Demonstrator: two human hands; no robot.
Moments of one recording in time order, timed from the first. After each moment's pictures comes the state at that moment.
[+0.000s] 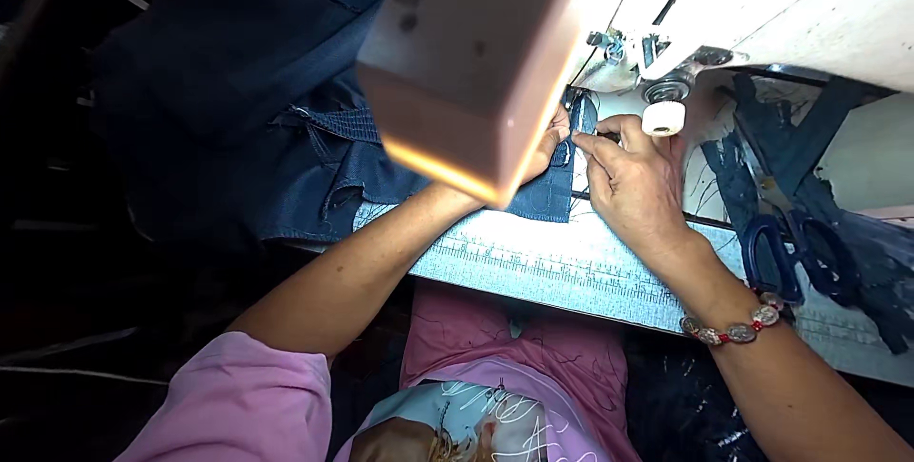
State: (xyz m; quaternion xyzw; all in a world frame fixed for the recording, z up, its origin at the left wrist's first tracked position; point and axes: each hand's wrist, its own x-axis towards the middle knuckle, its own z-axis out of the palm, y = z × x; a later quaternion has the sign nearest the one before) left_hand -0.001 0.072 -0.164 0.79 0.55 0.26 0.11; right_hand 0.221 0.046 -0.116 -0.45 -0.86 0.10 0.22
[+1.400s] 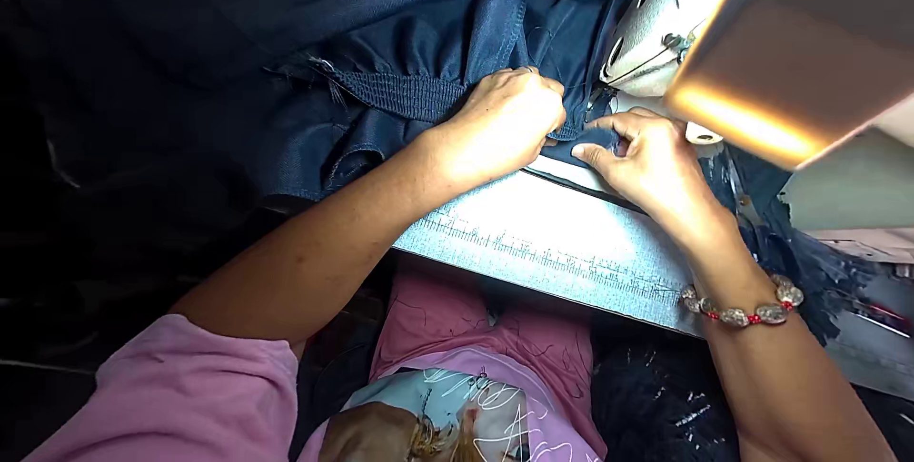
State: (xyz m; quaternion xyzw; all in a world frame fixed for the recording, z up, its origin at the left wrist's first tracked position) left_hand -0.005 0.044 -0.078 0.85 0.49 0.14 0.13; right_hand 0.208 0.059 -0.071 -0.45 -0.86 0.21 0.14
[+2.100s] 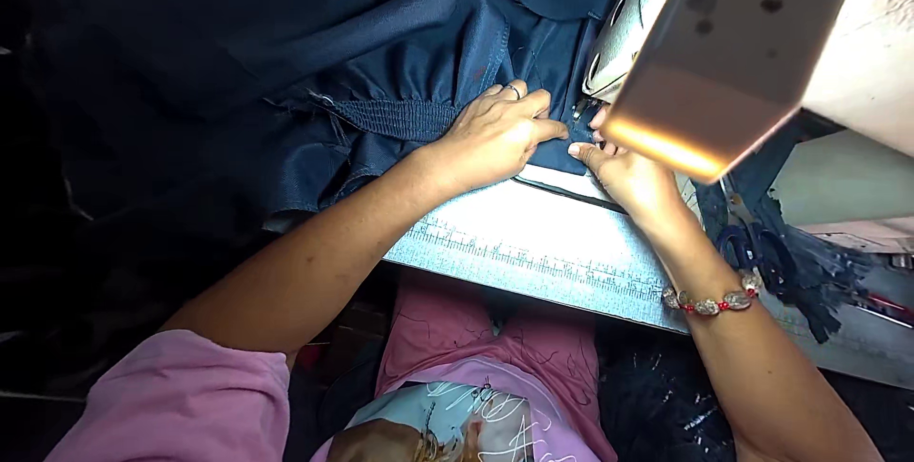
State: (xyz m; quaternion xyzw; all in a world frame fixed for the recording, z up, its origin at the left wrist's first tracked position) left_hand -0.013 0.055 -0.110 0.87 0.44 0.19 0.06; right_hand 0.199 0.071 -0.098 -0.53 -0.78 0.25 0.22
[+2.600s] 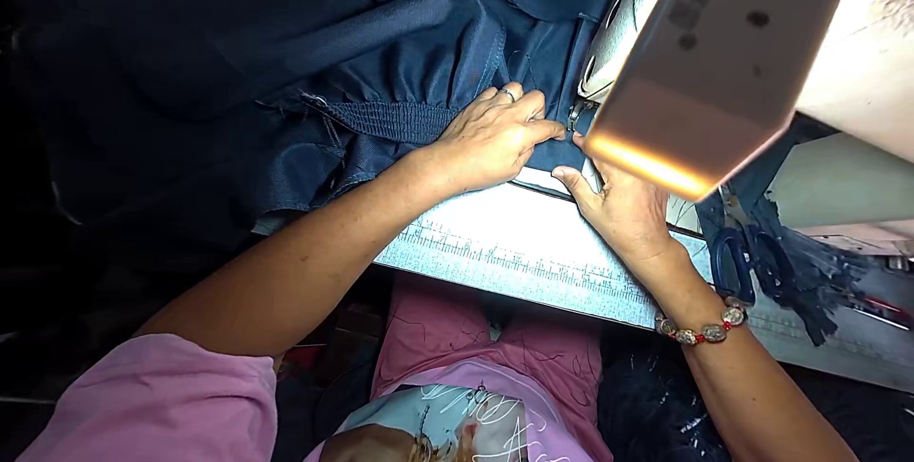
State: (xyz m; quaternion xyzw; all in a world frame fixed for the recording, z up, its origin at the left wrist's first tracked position) left_hand -0.013 0.056 -0.116 0.87 0.44 0.20 0.07; right_hand 0.211 0.042 -0.112 -0.47 -0.86 0.06 0.19
